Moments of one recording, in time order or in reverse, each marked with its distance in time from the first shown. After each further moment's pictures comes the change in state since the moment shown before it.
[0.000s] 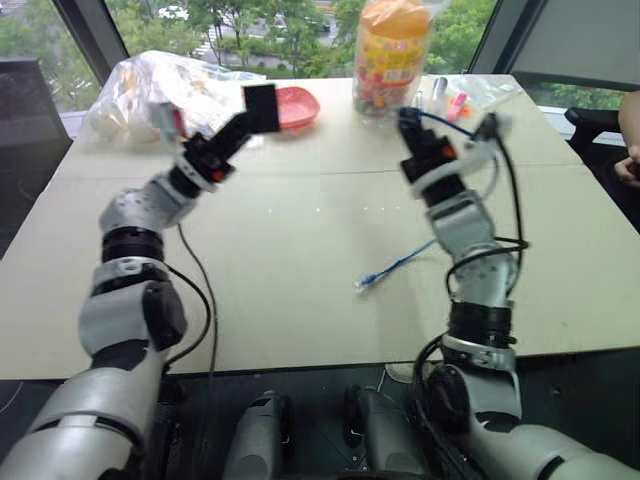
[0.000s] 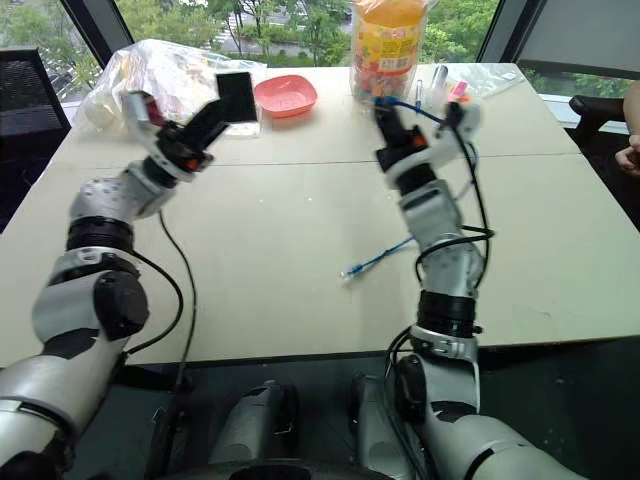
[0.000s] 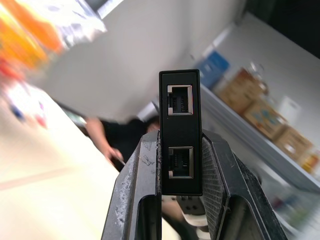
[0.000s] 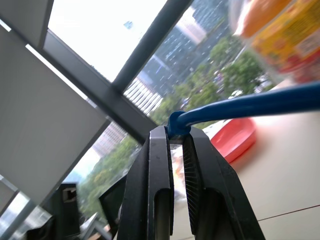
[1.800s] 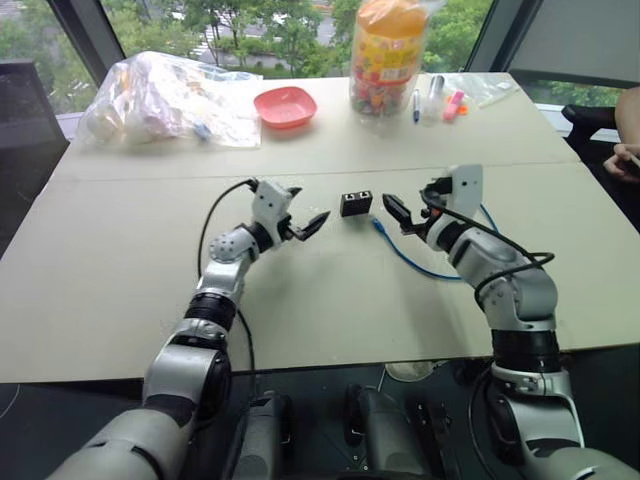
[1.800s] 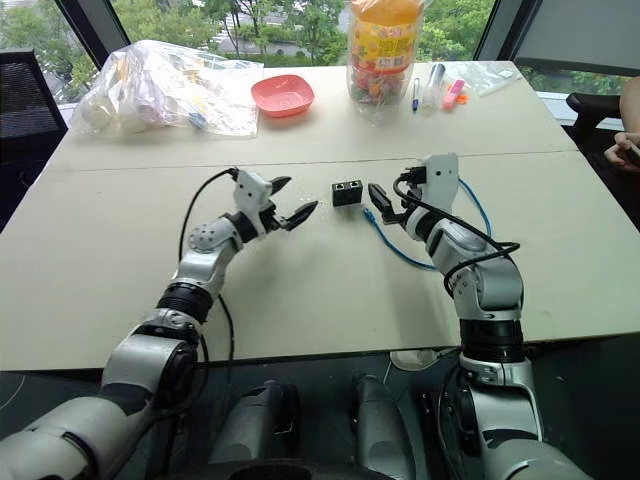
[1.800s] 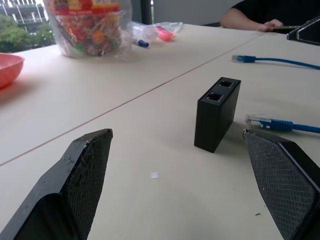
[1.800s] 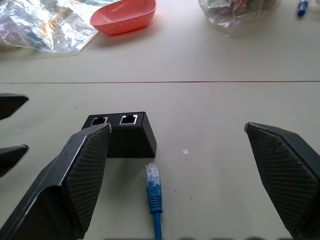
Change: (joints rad) left arm 0.397 -0.183 -0.467 -0.320 0.542 -0.840 0.441; right arm 0.204 -0.319 0.240 -0.094 -0.478 0.216 0.144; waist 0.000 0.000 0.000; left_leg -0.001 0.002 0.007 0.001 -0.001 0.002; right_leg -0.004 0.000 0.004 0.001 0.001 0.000
